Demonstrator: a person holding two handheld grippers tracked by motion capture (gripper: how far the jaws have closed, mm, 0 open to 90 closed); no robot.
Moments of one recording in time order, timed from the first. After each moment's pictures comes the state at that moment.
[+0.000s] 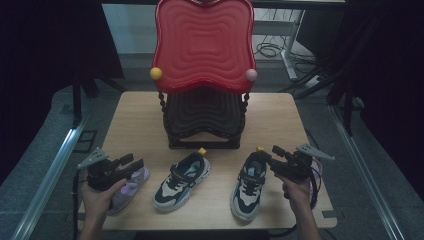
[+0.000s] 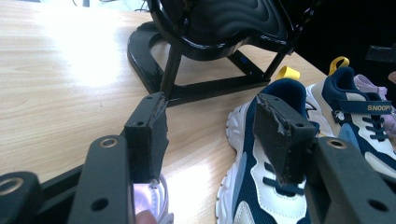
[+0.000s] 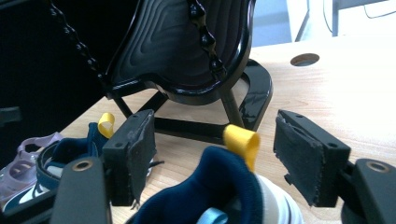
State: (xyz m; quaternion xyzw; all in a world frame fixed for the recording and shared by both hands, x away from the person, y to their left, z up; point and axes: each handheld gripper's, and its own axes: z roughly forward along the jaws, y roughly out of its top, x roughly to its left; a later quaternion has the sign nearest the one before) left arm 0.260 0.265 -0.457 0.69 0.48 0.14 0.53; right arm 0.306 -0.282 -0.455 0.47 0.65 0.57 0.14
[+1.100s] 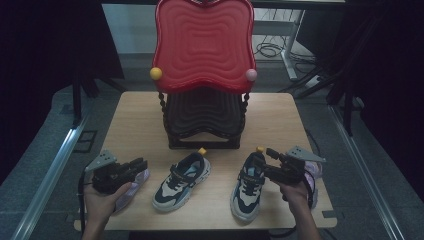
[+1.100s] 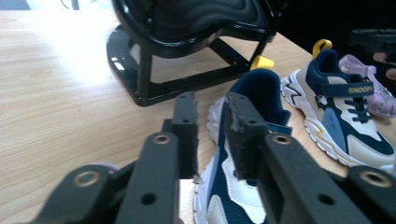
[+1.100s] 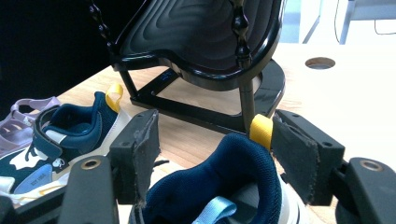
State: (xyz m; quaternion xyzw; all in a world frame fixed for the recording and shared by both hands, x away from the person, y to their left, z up) left arm 0.245 0.239 -0.438 0.72 0.45 0.14 0.50; right arm 0.297 -0.262 -0.455 0.42 0.71 0.54 0.17
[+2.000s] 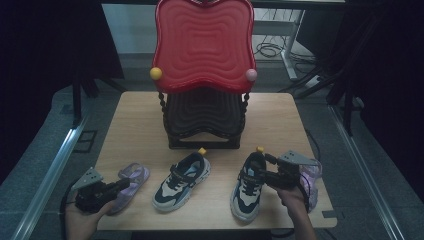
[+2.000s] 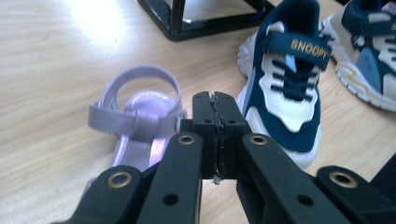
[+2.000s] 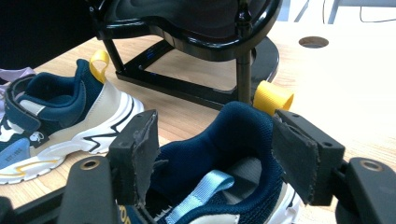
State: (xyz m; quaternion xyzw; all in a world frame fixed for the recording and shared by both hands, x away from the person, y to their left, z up) left arm 0.210 0.281 -0.474 0.74 0.48 0.14 0.44; right arm 0.289 -0.251 -0.465 0.43 0.73 0.50 0.18
